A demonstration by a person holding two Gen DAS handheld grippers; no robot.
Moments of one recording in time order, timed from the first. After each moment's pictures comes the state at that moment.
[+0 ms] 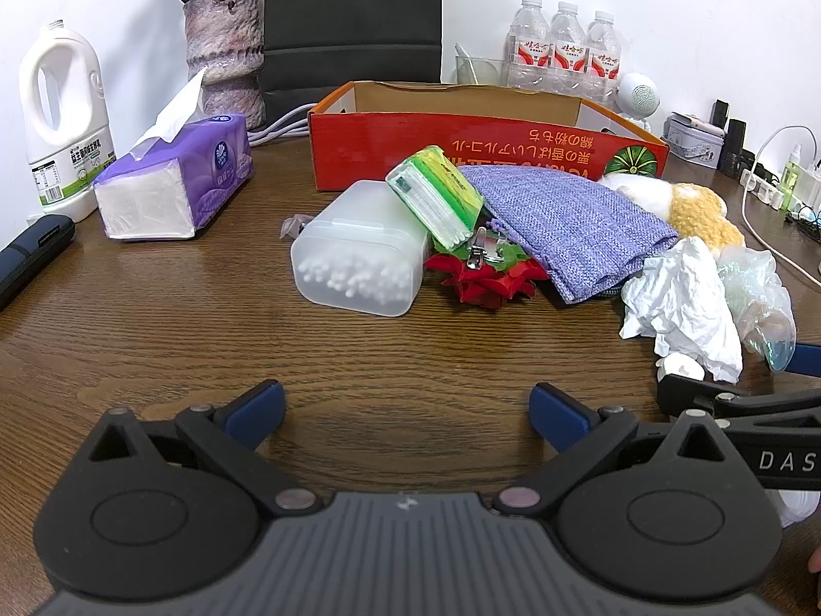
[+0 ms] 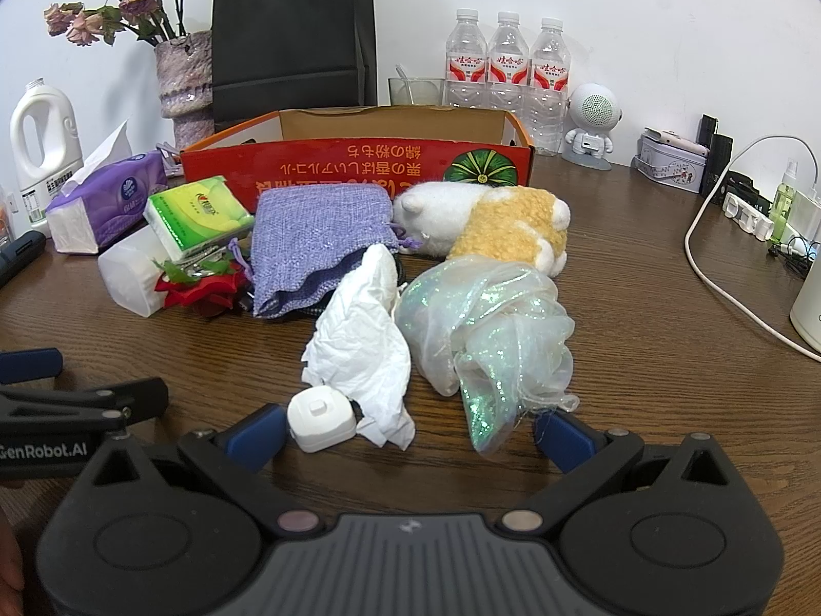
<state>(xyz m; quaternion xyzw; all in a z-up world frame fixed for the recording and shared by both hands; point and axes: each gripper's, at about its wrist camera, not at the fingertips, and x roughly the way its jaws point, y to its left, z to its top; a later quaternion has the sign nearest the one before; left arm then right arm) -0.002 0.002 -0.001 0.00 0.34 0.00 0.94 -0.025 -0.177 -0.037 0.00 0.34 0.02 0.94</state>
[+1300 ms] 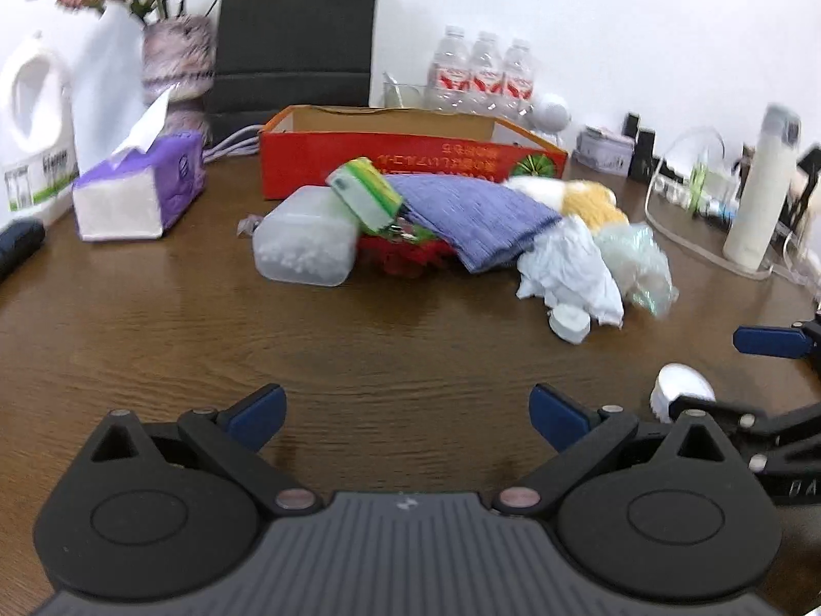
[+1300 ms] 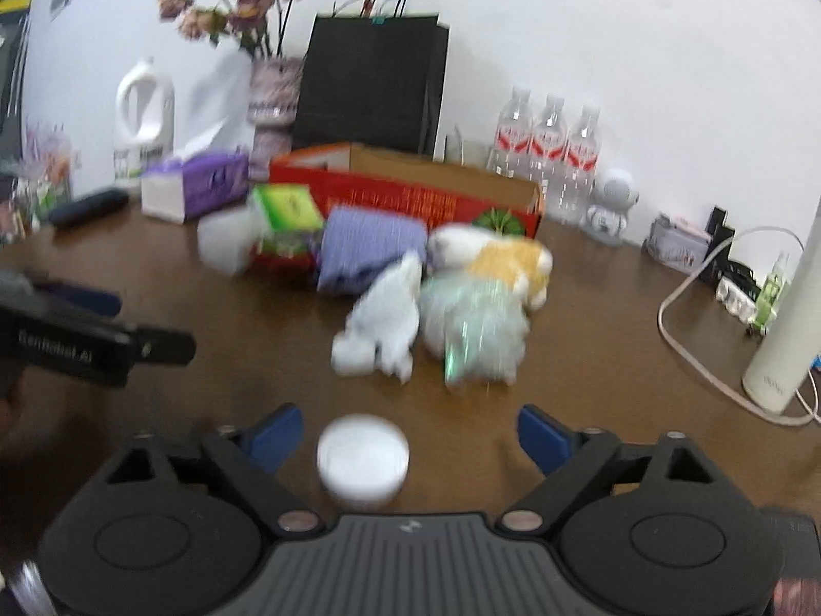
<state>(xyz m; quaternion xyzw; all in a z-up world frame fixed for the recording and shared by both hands) -0.061 0.003 0.008 0.01 0.31 -0.10 0.95 -0.122 -0.189 -0.017 -0.09 0.29 0.07 0.95</state>
